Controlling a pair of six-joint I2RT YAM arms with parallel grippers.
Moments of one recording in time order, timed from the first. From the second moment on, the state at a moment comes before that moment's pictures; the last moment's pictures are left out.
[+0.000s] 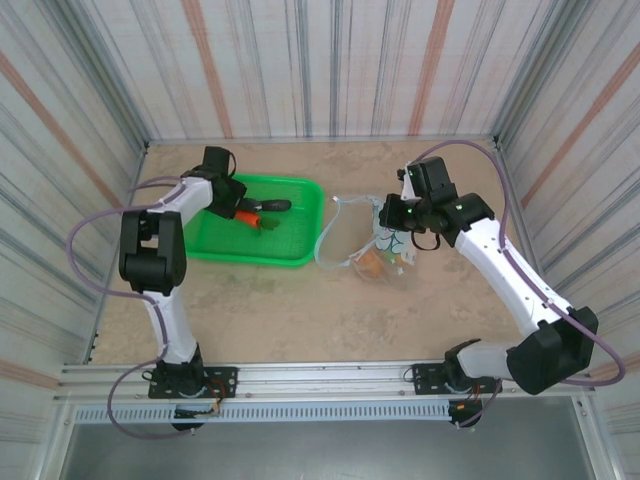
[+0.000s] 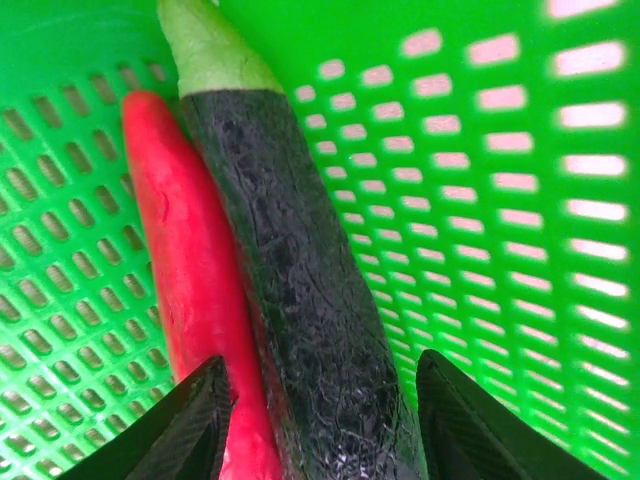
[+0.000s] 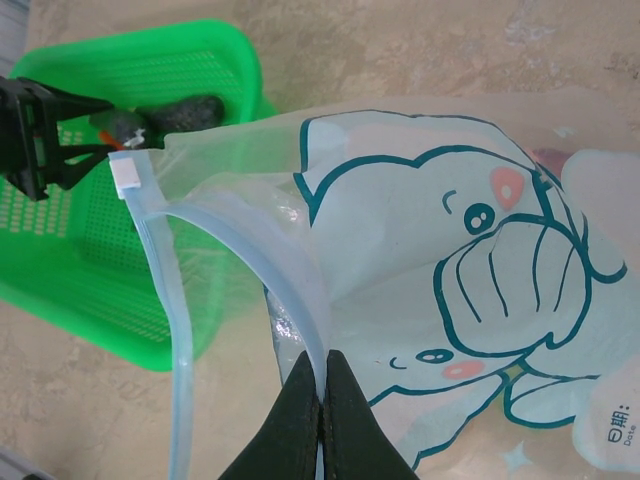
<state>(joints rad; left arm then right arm) -0.12 1.98 1.44 -0.53 0.02 -1.21 0.42 1.30 1.24 -0.79 -0.19 0.55</state>
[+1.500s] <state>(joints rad) -0.36 1.39 1.35 -0.63 0.09 -0.74 0.39 1.25 1.28 -0.81 -0.27 0.56</state>
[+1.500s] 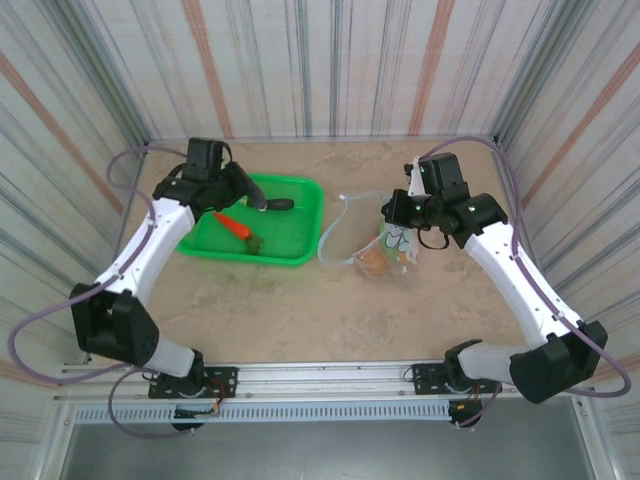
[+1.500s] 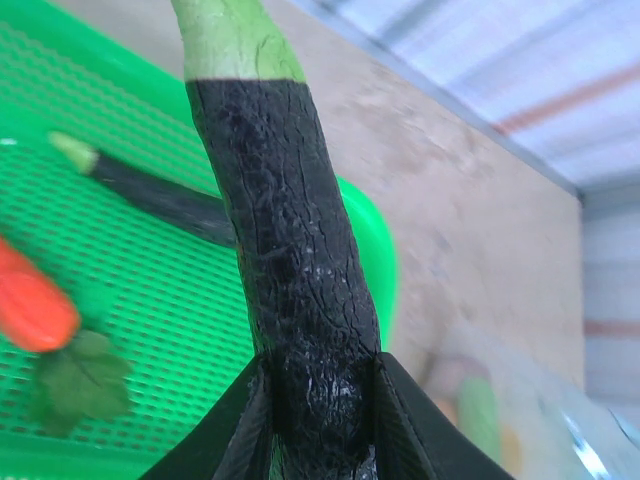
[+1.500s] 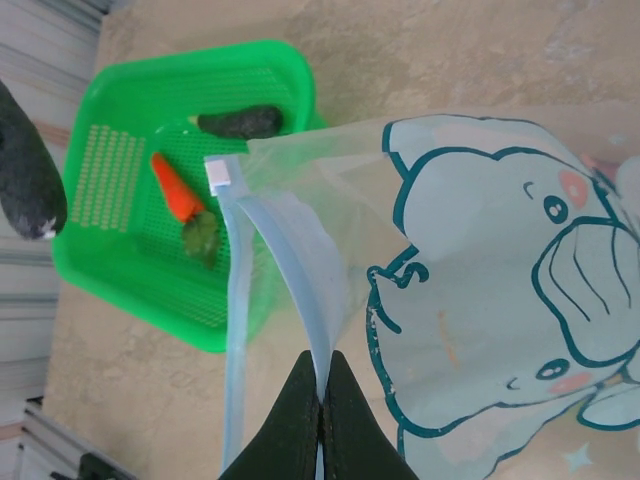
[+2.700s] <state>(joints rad) -0.91 1.60 1.16 -0.02 -0.02 -0.80 0.38 1.27 1.33 -0.76 -0.31 0.65</state>
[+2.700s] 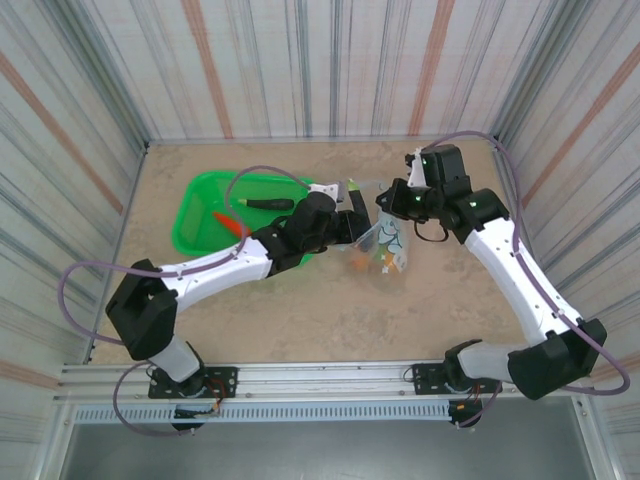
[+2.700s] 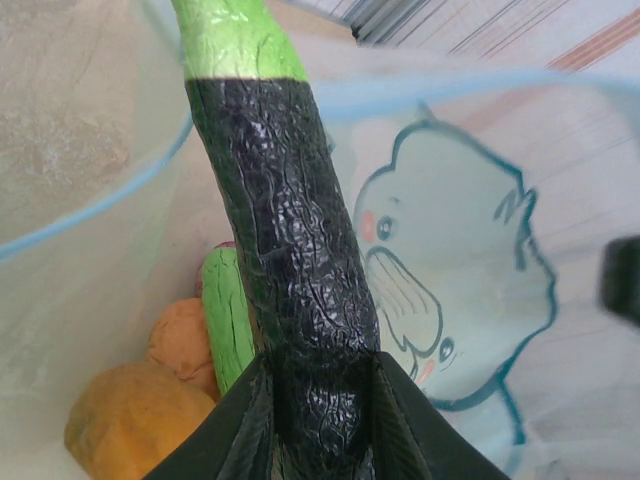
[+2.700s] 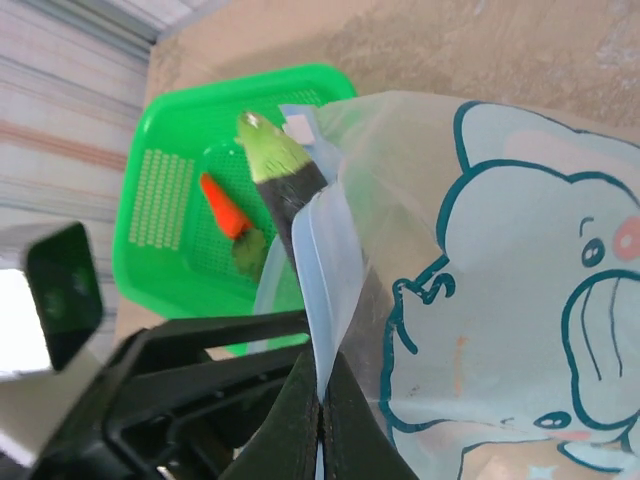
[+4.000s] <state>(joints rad) -0.84 1.53 1.28 -0.21 0.17 -0.65 0.36 1.29 1.33 -0.77 -0.26 0.62</state>
